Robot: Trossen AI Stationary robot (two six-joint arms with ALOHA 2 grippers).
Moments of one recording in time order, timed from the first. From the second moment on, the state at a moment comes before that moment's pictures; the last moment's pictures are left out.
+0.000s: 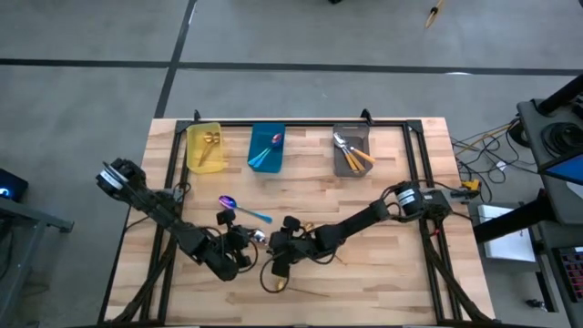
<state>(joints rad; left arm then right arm) -0.68 1.59 0.67 -0.21 -0.88 -0.76 0.32 2.25 1.49 0.03 0.37 0.39</state>
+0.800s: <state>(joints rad) -0.70 1.57 0.86 -0.31 -0.85 -0.56 0.30 2.29 1.50 0.05 0.32 0.36</state>
